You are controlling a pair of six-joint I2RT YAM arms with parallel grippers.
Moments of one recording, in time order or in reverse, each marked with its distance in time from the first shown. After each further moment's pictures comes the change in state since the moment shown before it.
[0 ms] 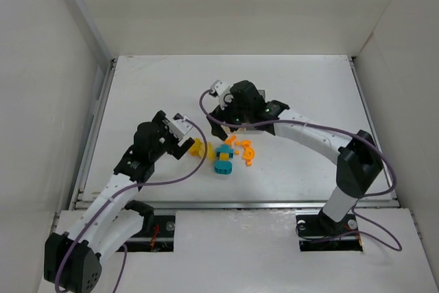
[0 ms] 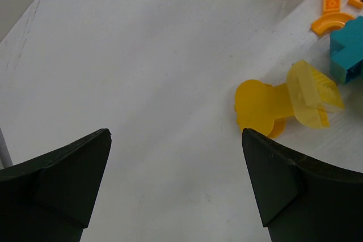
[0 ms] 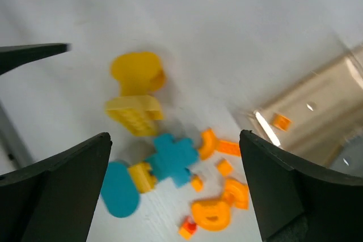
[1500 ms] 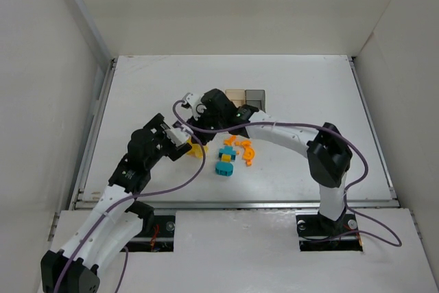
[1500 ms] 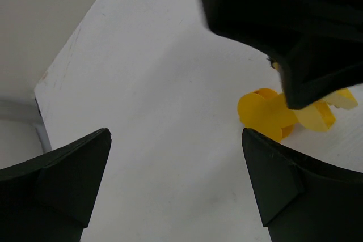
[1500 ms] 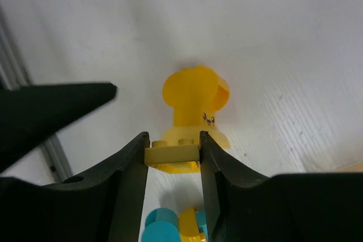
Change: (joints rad) left arm -0.007 -0.140 -0.041 0.006 -0.048 0.069; right arm 0.154 0.219 0.135 0.041 -0.105 0.057
